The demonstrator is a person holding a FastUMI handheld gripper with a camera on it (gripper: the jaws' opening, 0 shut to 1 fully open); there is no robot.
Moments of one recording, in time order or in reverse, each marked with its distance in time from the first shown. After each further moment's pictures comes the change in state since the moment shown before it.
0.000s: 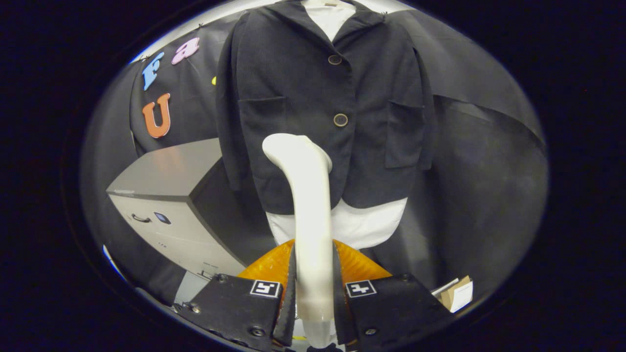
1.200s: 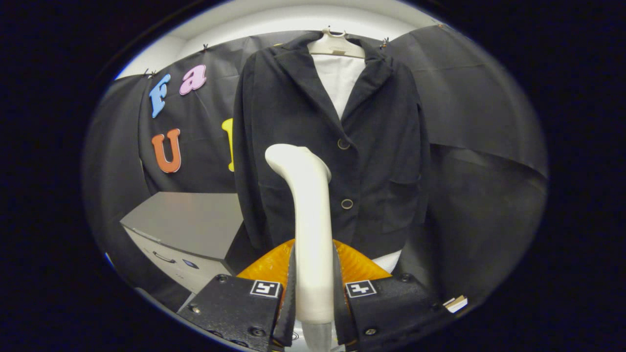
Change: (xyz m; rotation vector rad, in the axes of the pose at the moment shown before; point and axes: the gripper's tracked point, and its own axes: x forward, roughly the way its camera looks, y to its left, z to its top) arm -0.035 0.009 0.065 0.005 -0.234 0.029
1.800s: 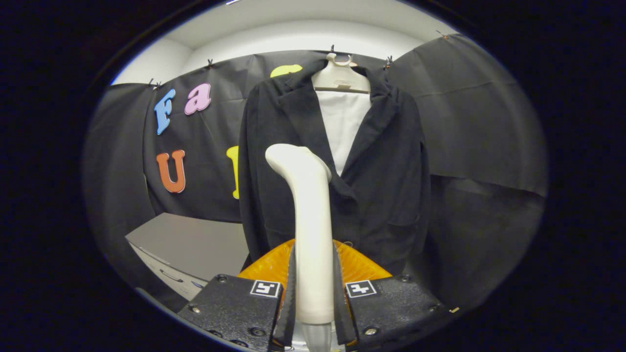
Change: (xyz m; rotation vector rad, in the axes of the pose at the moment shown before) arm 0.004 0.003 0.034 -0.009 -0.147 0.021
